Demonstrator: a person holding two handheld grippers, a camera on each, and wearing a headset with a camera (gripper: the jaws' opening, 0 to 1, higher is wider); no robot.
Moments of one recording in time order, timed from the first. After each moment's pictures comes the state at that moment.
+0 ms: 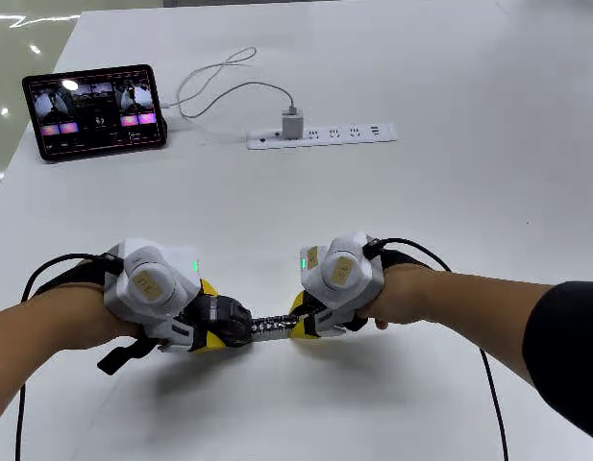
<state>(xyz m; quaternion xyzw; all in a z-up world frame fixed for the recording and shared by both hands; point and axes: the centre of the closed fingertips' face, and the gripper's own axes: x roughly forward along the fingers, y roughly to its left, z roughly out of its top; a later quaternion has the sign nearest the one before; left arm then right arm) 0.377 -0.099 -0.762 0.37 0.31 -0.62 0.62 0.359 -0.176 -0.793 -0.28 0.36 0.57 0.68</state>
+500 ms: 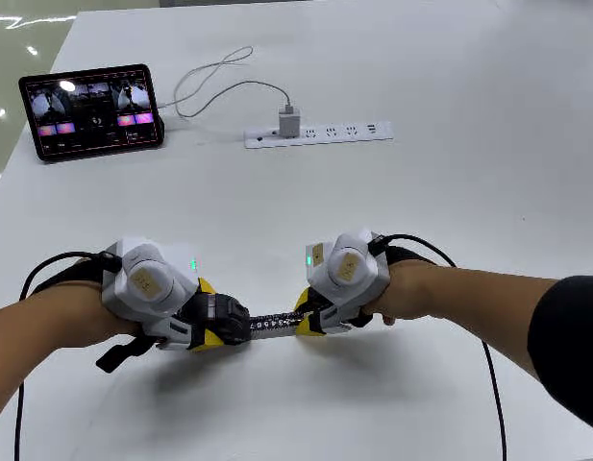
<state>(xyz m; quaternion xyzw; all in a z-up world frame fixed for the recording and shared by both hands) 0.377 -0.099 -0.763 0.37 0.31 -0.62 0.62 0.357 -0.185 -0.793 -0.28 0.36 0.57 0.68</state>
